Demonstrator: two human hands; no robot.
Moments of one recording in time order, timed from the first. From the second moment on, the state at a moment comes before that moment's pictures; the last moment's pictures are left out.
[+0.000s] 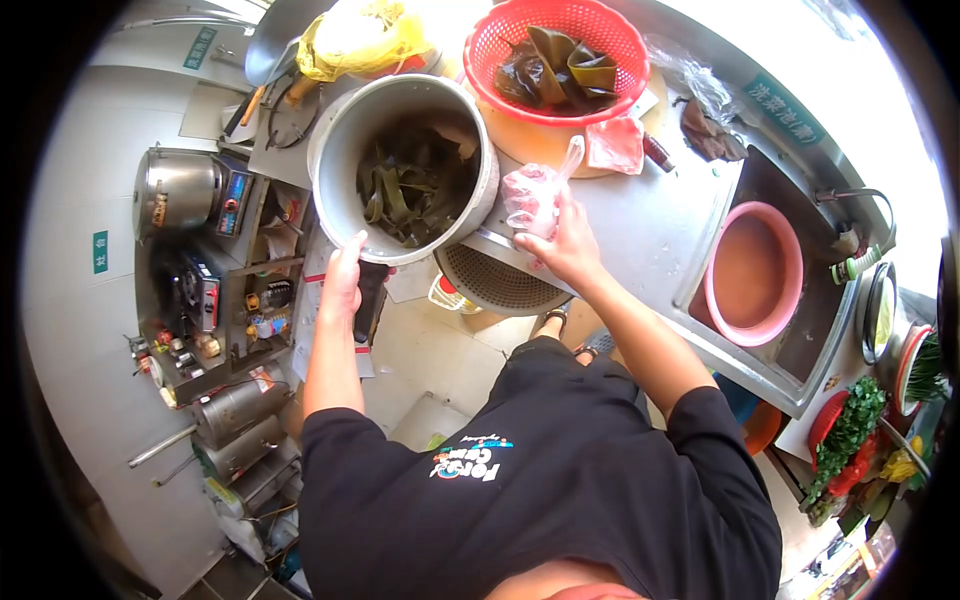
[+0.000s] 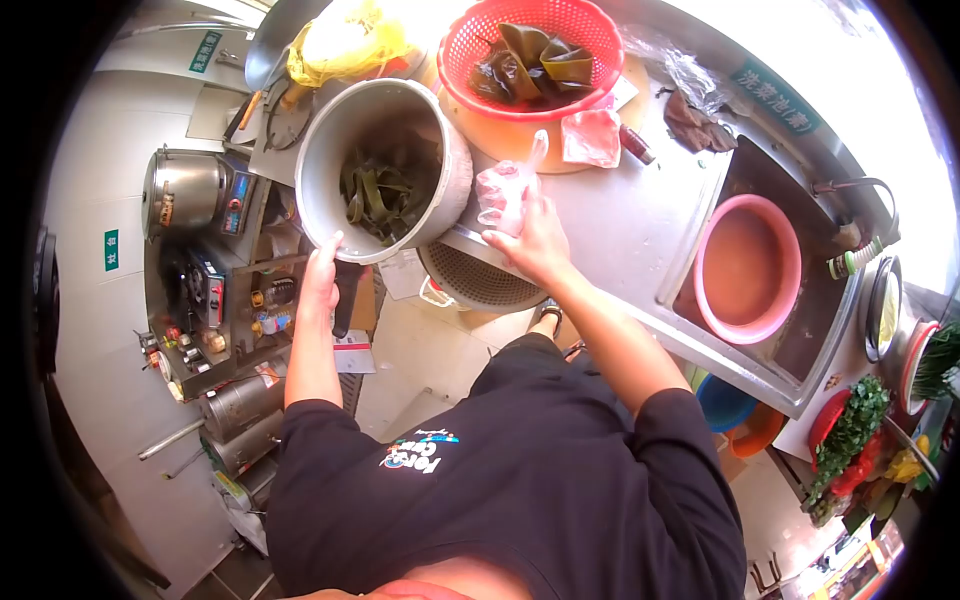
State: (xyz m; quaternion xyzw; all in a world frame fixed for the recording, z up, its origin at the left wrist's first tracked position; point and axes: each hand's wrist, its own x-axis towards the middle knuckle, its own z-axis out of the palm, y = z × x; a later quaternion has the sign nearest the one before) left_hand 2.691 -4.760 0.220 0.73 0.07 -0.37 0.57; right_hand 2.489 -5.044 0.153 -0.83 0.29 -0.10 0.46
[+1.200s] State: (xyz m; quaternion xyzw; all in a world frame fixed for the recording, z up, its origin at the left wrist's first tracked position) left_hand 2.251 -5.183 0.222 0.72 -0.55 -0.18 0.37; right_hand 2.078 -5.272 0.180 -0.70 0.46 -0.41 0.38
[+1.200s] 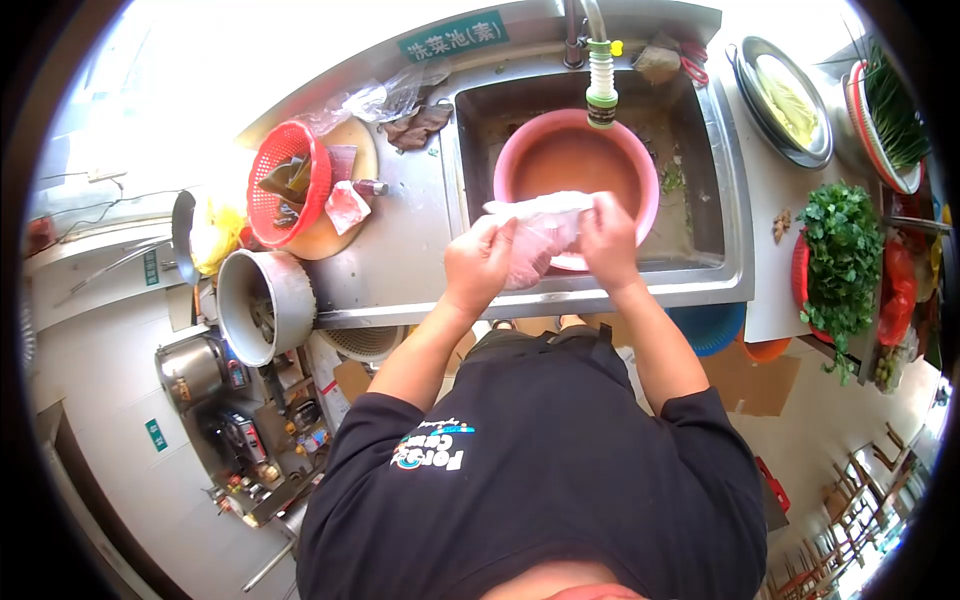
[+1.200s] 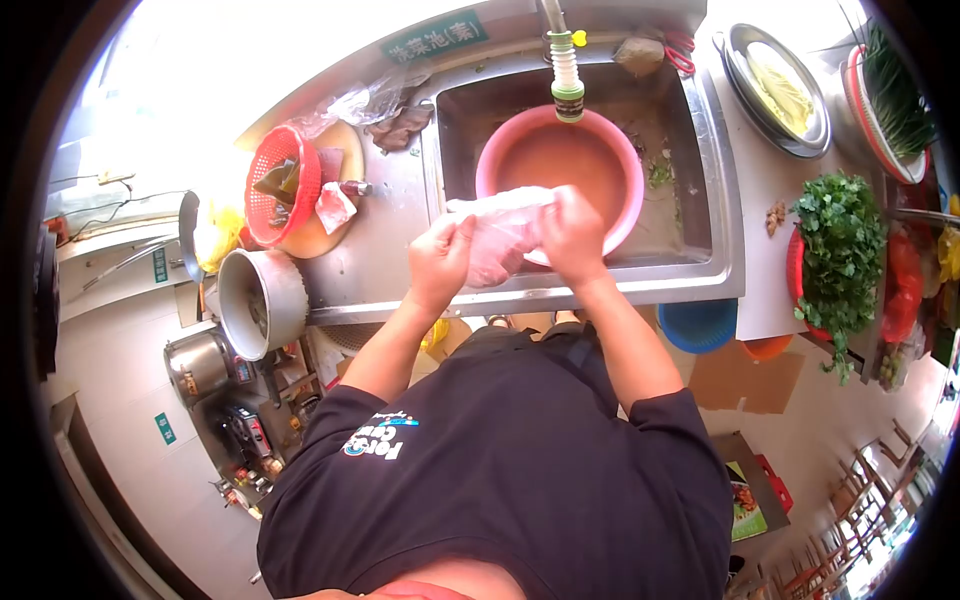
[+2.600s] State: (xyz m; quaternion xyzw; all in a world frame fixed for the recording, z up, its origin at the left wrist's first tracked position) left_hand 2.282 -5.246 0.132 0.55 0.05 -0.57 0.61; right_hand 2.052 -5.302 0.177 -0.45 0.43 -0.34 0.71
